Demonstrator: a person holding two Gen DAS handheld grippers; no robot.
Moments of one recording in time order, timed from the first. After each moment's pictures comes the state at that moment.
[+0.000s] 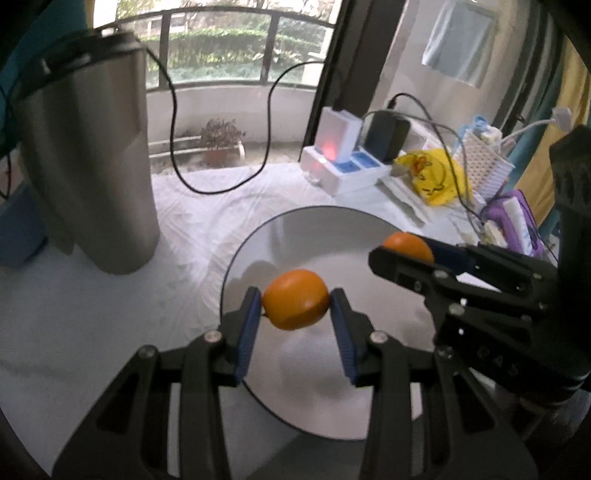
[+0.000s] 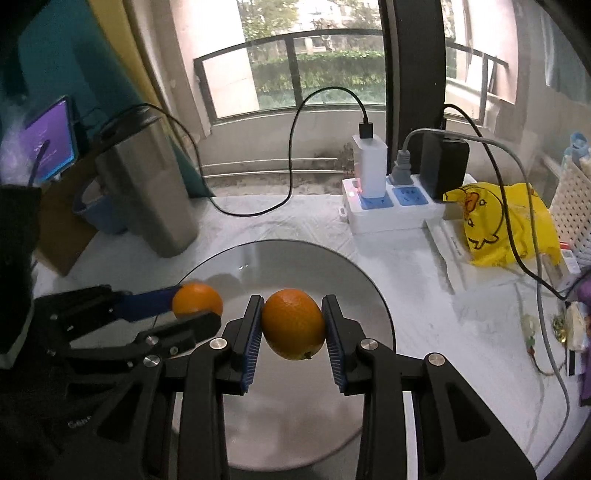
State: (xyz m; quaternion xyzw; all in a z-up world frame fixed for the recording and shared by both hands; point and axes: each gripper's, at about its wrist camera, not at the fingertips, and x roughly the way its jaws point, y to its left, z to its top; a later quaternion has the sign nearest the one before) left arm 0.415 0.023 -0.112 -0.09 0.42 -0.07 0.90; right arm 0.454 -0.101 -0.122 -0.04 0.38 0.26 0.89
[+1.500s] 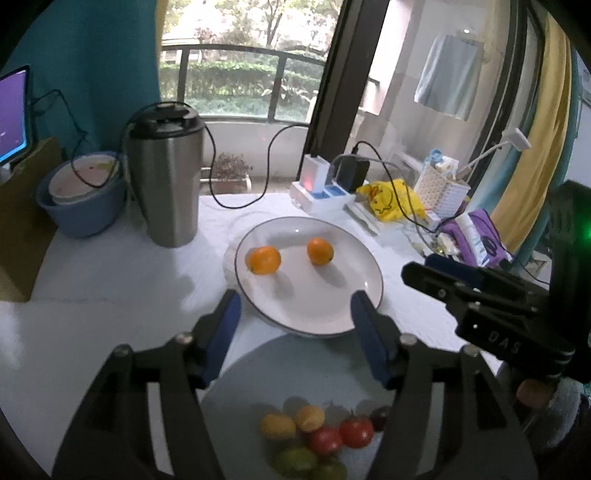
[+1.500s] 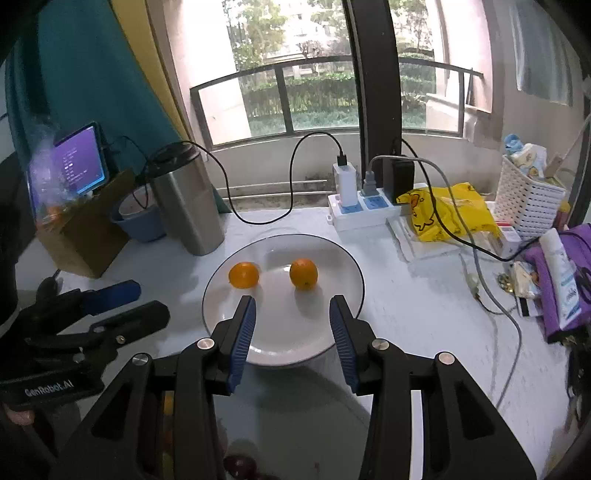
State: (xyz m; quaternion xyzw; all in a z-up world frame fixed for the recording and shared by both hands) left arm 0.287 0.018 -0.046 -0.10 0.35 -0.05 0.93; right arm 0.352 -0.148 -0.073 -0.01 0.34 0.25 0.91
